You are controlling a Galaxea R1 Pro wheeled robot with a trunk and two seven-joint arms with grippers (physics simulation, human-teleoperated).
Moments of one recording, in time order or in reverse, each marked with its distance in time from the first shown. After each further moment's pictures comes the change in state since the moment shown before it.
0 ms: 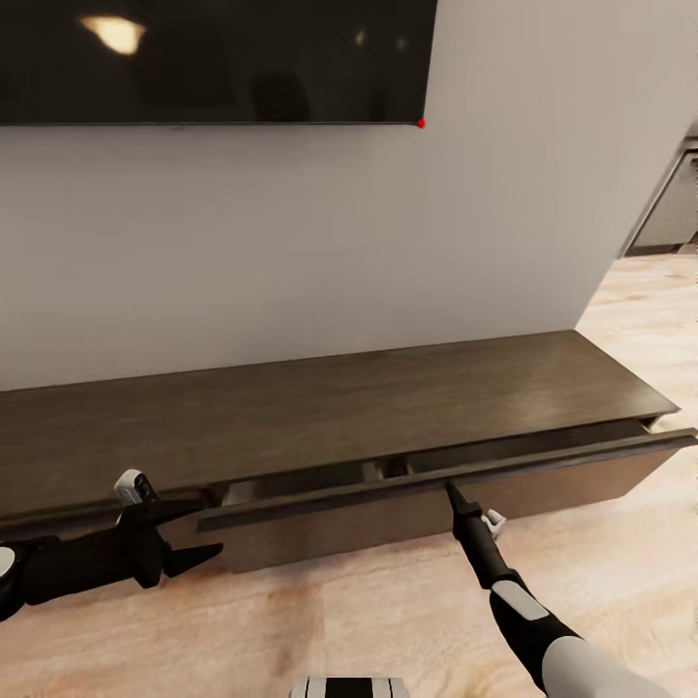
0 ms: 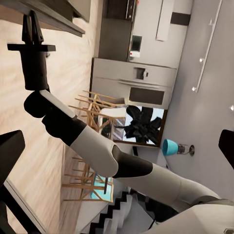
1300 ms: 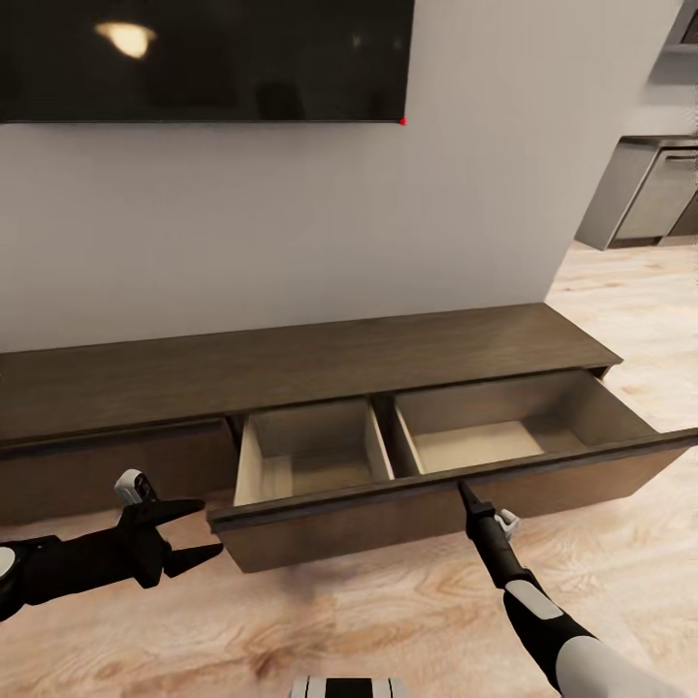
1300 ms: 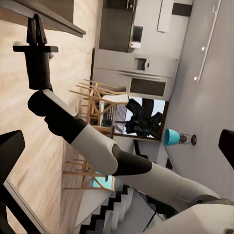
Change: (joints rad) left arm 0.000 0.000 0.000 -0.001 0.000 0.000 0.000; right arm 0.000 -0.040 -0.010 -0.001 0.001 -0.002 -0.003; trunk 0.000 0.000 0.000
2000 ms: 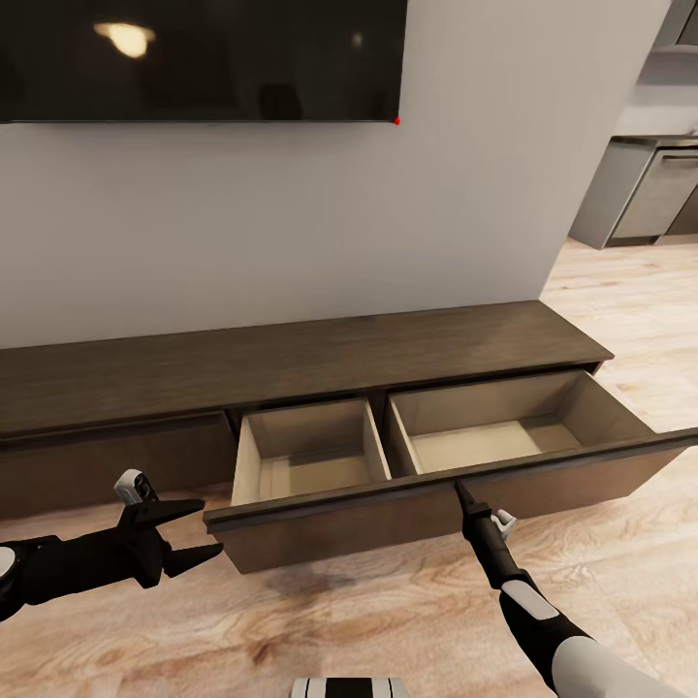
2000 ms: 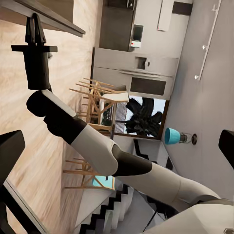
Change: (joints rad) left arm 0.000 0.000 0.000 0.000 0.000 0.000 0.000; right arm 0.000 0.012 0.001 0.002 0.000 0.000 0.003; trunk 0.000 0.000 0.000
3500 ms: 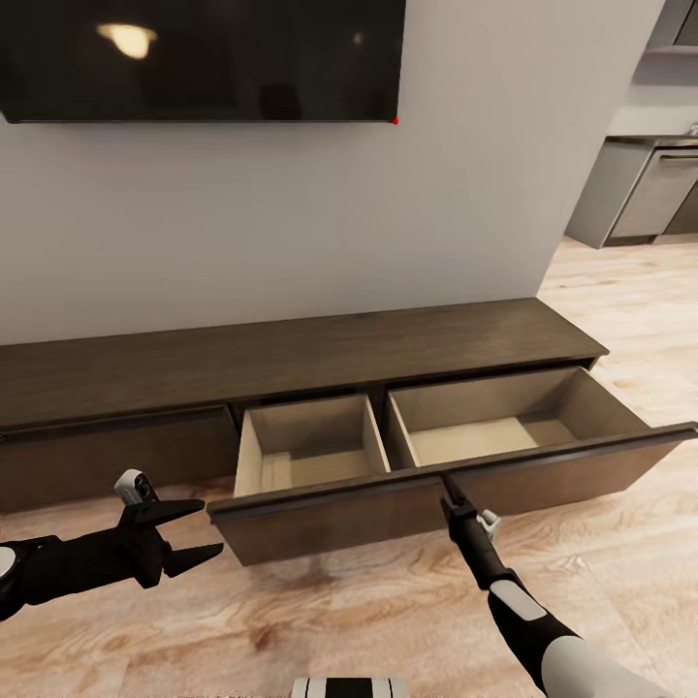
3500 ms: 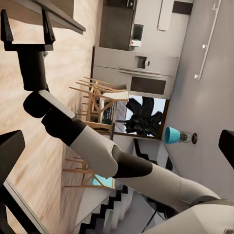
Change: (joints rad) left arm 0.000 -0.001 -0.001 0.002 0.000 0.000 0.000; right arm 0.000 0.028 0.039 -0.003 0.012 0.016 -0.017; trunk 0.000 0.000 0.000
